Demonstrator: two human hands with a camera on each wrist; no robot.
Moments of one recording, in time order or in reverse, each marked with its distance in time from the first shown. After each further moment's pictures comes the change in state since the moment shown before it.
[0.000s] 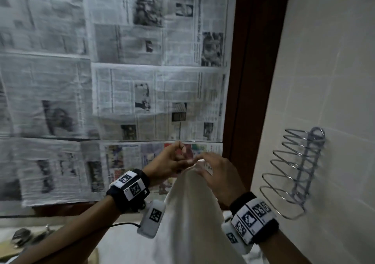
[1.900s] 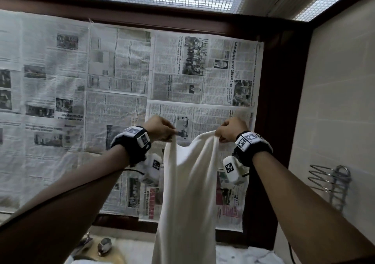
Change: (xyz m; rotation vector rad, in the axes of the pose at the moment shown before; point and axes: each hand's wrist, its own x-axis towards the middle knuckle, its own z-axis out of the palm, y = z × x) left_hand -0.068 0.188 -0.107 0.489 0.584 -0.065; right_hand 0.165 -0.117 -0.071 0.166 0.030 0.397
